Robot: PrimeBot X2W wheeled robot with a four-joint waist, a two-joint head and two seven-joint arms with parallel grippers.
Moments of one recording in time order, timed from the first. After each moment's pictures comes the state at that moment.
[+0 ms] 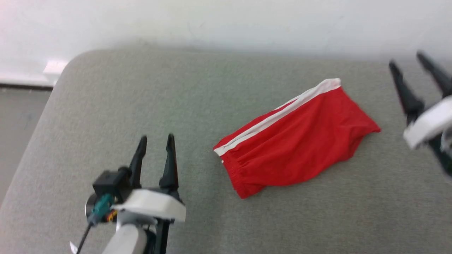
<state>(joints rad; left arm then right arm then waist) -0.17 0.21 -0.35 0.07 -0.51 0.23 -0.26 -0.67 -0.60 0.48 0.54 0.63 0.13 -0.26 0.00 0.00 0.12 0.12</state>
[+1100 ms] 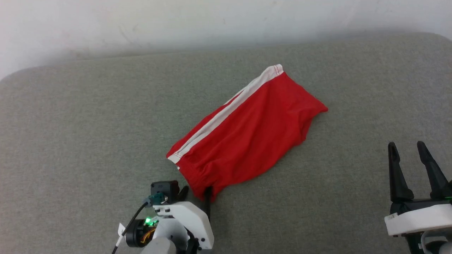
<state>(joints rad) -0.18 0.12 -0.46 0.36 -0.53 0.23 0.06 0.04 -0.14 -0.12 -0.05 0.23 0.13 -0.18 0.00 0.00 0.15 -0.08</state>
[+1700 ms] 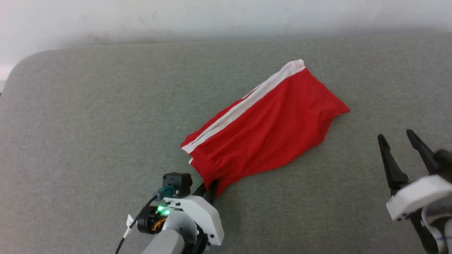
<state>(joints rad) -0.24 0.12 -0.51 0.37 -0.53 0.14 0.03 -0.05 -0.25 -0.05 -0.02 0.22 0.13 -0.01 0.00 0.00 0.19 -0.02</state>
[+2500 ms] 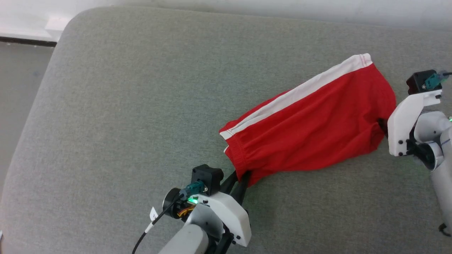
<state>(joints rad) -0.27 0.09 -0.62 0.25 -0.48 0.11 0.00 -0.65 -0.34 0.12 0.67 0.26 0.13 0.58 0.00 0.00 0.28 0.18</state>
